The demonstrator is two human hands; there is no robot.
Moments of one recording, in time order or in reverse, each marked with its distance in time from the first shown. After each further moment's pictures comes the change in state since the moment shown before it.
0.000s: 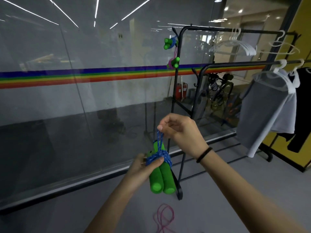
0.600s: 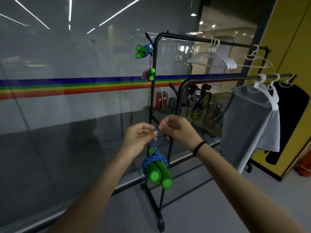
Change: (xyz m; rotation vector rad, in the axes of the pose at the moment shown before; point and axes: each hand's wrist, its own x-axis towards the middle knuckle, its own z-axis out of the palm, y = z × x) left_hand 0.253 0.087 0.071 0.030 -0.028 0.369; right_hand 0.166 0.144 -0.110 -0.210 0.042 0.115
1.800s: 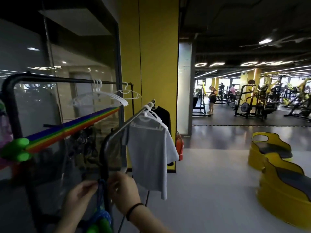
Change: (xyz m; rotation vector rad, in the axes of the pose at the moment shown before) left_hand 0.308 -0.114 0.073 -0.162 -0.490 -0.153; right_hand 0.160 0.105 0.004 -0.412 0.608 0.576
